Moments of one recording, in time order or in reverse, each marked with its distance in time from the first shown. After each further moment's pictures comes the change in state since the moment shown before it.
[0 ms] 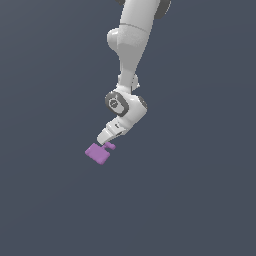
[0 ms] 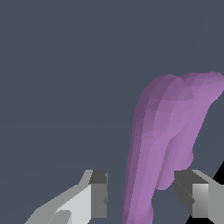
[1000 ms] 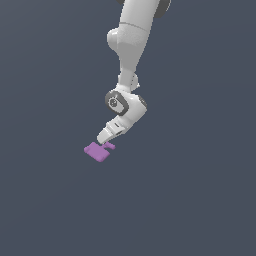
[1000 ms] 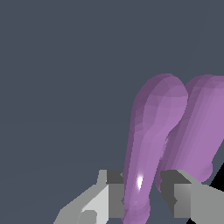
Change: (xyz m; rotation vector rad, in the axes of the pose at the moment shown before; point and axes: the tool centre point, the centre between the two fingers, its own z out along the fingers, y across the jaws) arm -0.003 -0.001 -0.002 0.002 0.004 -0.005
